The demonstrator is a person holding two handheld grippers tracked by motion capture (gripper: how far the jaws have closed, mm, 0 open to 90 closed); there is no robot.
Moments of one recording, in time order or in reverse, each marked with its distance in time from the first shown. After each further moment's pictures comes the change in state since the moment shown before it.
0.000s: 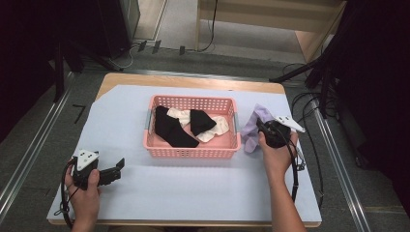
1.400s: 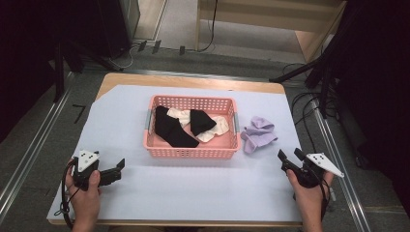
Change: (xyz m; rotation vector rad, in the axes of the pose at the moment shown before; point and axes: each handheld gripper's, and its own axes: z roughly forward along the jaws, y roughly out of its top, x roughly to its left) left arm -0.002 -0.001 -0.001 -0.009 0.004 0.021; right arm -0.069 -0.066 -0.092 -0.068 0.005 -0.018
